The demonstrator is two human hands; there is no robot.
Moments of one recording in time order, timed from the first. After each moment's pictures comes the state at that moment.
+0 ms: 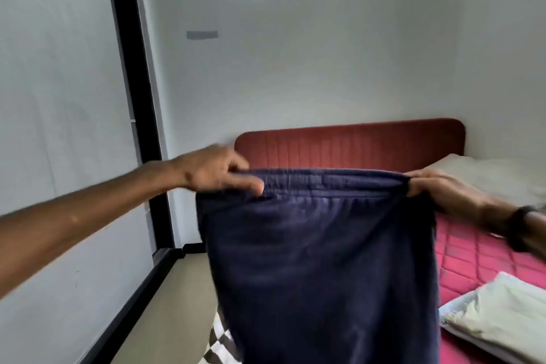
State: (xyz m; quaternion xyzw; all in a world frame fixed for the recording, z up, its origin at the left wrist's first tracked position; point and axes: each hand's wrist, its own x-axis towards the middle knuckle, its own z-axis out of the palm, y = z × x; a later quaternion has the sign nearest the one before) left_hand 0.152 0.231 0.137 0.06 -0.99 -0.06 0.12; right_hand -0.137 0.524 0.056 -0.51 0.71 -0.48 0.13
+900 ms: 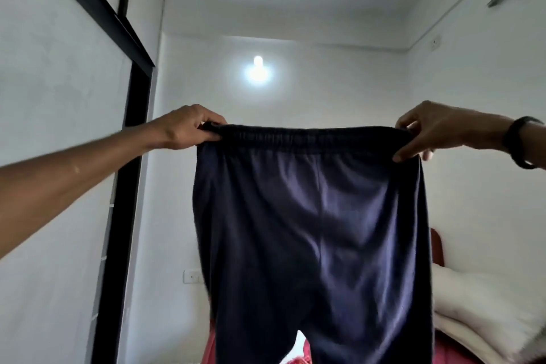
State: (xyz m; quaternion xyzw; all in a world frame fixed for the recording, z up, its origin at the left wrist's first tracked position) left_hand 0.174 0.194 0.380 0.04 -0.91 0.03 0.40; right_hand -0.119 0.575 0.381 -0.51 0.79 -0.28 -0.20
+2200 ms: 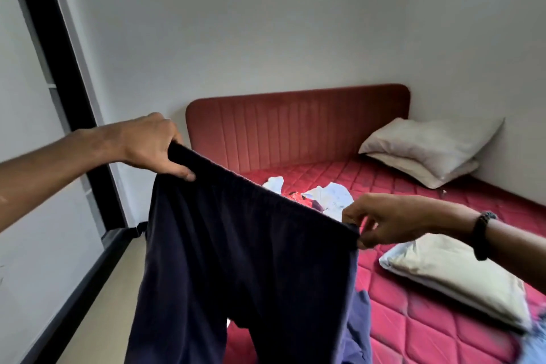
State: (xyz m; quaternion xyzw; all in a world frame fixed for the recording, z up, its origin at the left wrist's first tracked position) left_hand 0.120 0.176 0.112 0.15 -0.98 0.08 0.07; right_hand -0.120 0.533 -0.012 -0.60 0.78 -0.10 0.14
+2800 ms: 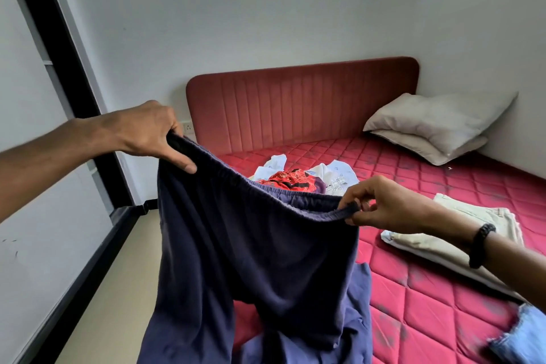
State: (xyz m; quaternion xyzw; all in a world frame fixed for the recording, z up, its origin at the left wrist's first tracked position) left_hand 0.124 0.189 0.089 0.16 -0.98 0.02 0.06; right_hand -0.124 0.532 -0.066 -0.55 0.76 -0.32 0.08
